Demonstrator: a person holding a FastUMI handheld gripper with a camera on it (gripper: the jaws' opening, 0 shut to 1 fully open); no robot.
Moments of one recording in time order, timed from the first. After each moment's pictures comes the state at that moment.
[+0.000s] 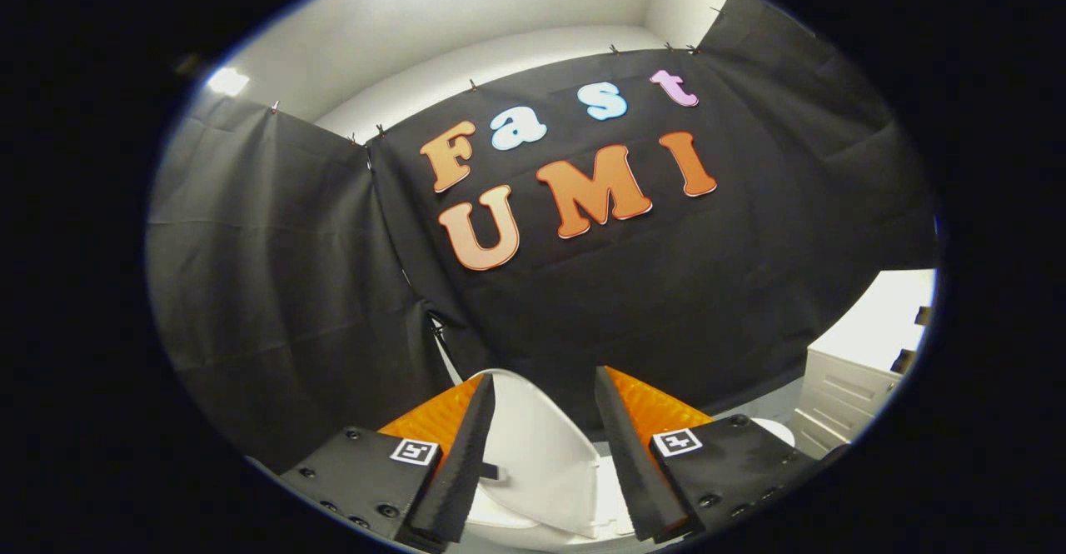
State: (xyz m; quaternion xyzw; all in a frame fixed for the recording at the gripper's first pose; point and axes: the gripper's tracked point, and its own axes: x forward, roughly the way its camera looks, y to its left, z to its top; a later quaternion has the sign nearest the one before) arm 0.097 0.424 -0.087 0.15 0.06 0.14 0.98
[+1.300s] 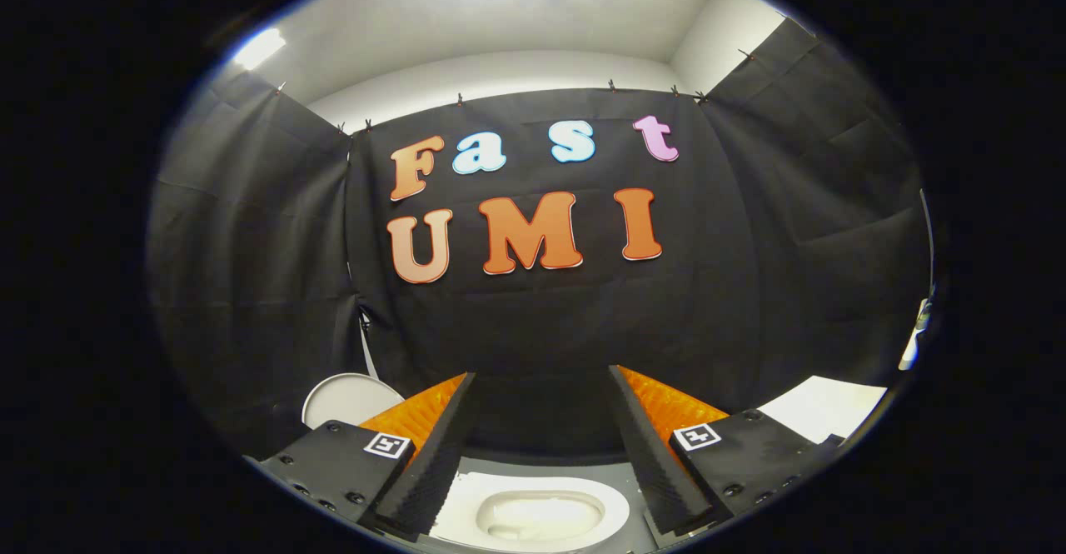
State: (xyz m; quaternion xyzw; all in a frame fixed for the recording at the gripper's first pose) arm 0.140 0.189 -0.062 0.05 0.03 0.11 0.99
